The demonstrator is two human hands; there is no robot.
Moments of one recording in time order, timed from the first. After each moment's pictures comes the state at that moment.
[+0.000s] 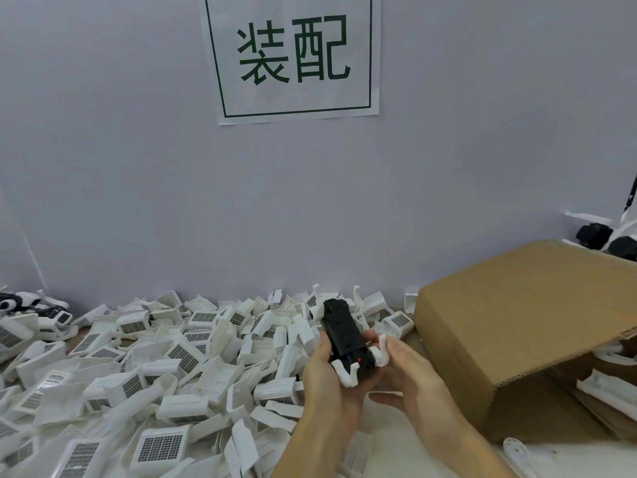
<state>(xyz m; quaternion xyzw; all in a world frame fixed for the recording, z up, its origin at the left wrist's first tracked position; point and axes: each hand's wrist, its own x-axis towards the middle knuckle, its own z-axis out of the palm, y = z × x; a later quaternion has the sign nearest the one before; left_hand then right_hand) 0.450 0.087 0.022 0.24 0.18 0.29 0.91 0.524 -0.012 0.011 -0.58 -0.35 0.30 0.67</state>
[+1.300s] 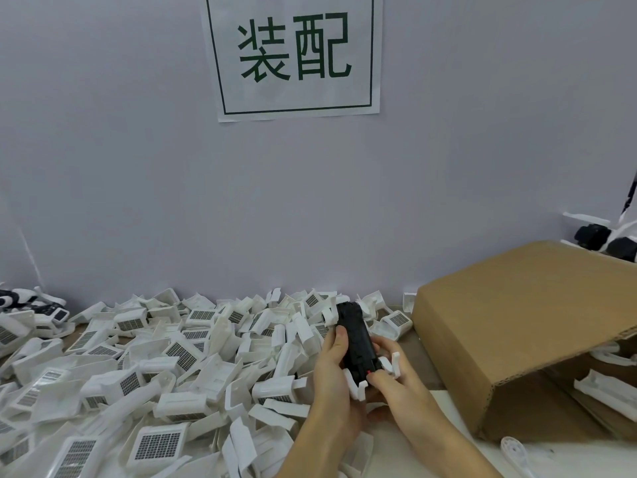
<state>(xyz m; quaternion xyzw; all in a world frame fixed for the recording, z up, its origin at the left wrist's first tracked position) 0.451 0.076 0.019 0.33 0.20 0.31 0.87 0.523 0.001 -0.007 -0.62 -0.32 0.30 0.65</state>
